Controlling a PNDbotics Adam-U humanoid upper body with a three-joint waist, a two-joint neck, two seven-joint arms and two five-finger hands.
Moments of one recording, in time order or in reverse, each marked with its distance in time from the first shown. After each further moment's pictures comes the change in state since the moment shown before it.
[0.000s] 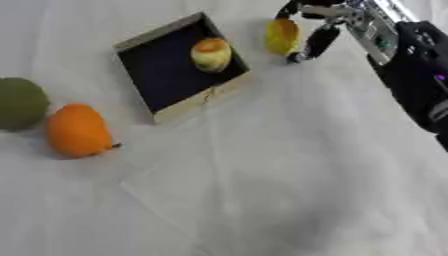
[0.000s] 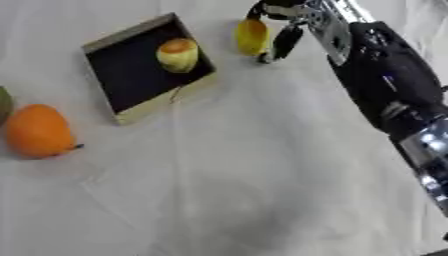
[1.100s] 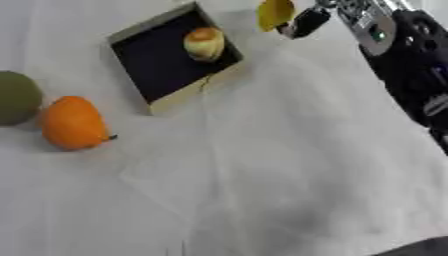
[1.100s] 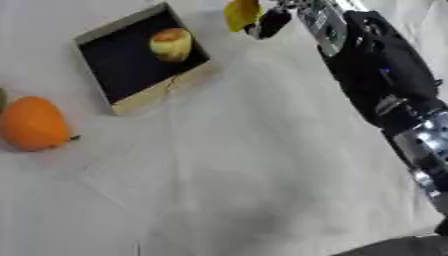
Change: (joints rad) left arm 0.001 0.000 -0.002 0.000 -0.008 0.004 -0.003; right arm -0.036 0.002 -0.007 -0.206 -0.128 0.093 -0.063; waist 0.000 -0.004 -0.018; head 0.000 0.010
